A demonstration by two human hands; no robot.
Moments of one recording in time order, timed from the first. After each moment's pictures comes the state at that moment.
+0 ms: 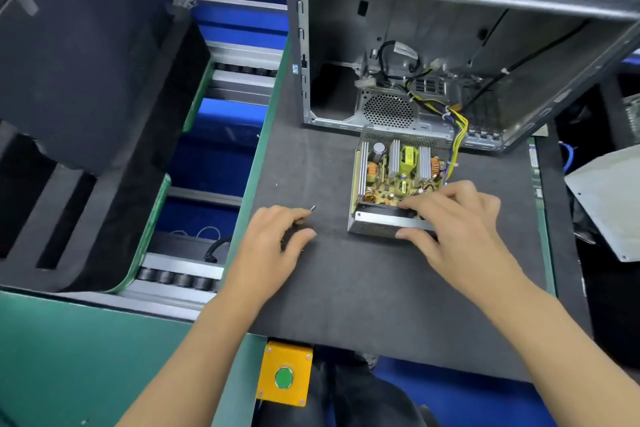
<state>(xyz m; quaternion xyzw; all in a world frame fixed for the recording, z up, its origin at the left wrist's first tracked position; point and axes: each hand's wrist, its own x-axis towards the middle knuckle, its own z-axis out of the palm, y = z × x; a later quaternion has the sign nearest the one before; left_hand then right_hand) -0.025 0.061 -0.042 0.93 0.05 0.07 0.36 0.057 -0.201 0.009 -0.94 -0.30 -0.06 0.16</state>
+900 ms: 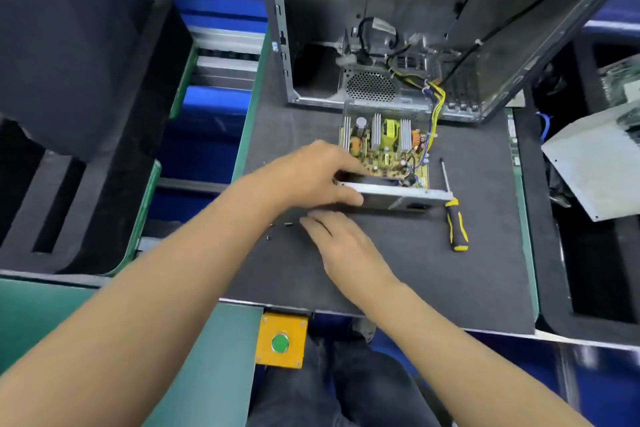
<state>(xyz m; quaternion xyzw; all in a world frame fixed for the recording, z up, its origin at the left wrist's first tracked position) 0.069 0.026 0.028 0.93 -0.16 -0.21 0.27 -0.014 -0.119 -0.047 -0.90 -0.37 -0.01 0.23</state>
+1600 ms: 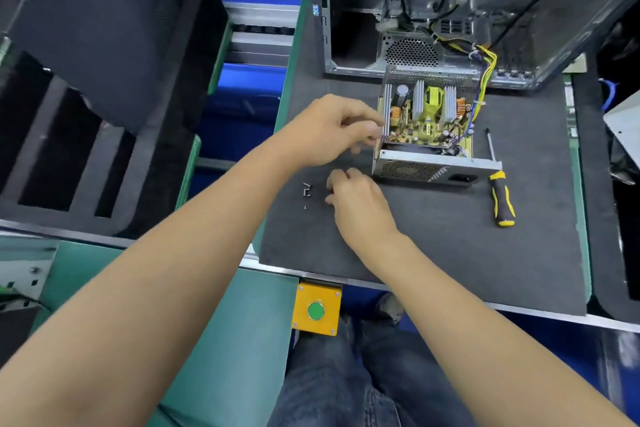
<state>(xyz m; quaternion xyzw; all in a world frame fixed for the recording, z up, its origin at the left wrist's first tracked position) 0.053 0.056 0.030 0.85 -0.02 -0.18 0.49 -0.003 -0.066 -0.035 -0.95 -0.22 0.14 0.16</state>
